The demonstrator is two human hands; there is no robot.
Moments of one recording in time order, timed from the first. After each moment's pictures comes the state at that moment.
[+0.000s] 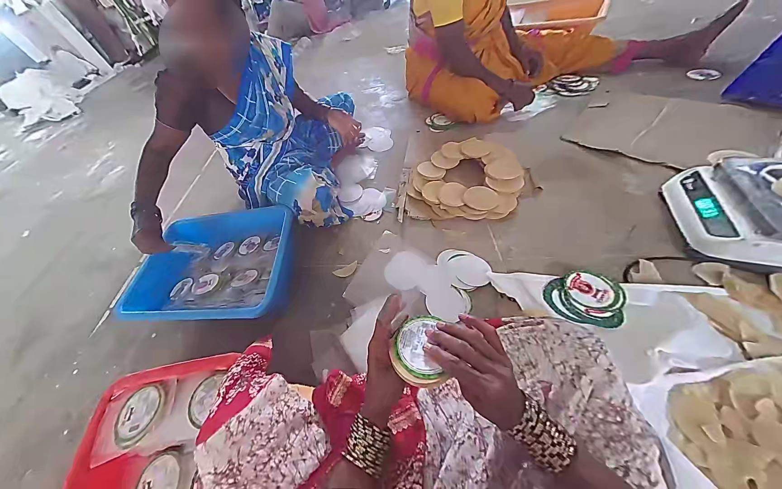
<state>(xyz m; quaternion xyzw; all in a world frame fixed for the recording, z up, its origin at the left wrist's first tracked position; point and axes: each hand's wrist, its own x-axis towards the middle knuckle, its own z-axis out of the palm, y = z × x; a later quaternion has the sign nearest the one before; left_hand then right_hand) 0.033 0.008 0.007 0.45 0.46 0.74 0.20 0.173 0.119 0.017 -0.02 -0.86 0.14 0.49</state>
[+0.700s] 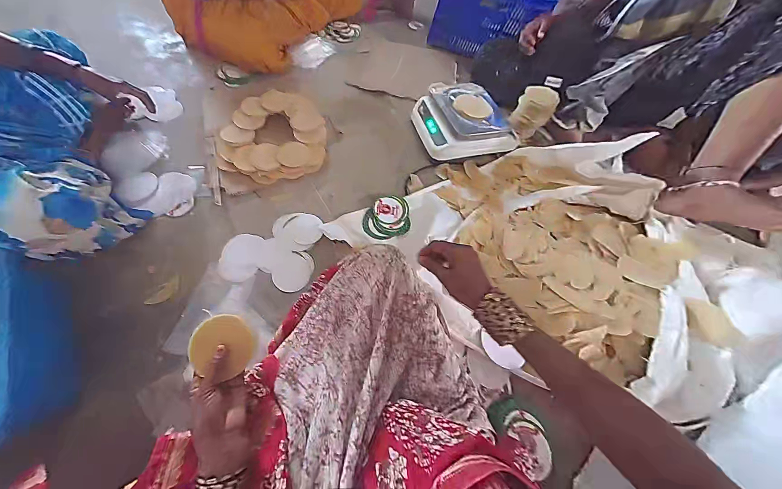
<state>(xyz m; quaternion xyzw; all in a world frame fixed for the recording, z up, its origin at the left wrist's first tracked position) 0.037 -0.006 -0.016 0.00 0.51 0.77 0.37 0.377 0.208 0.057 -0.55 -0.77 0.29 0.13</state>
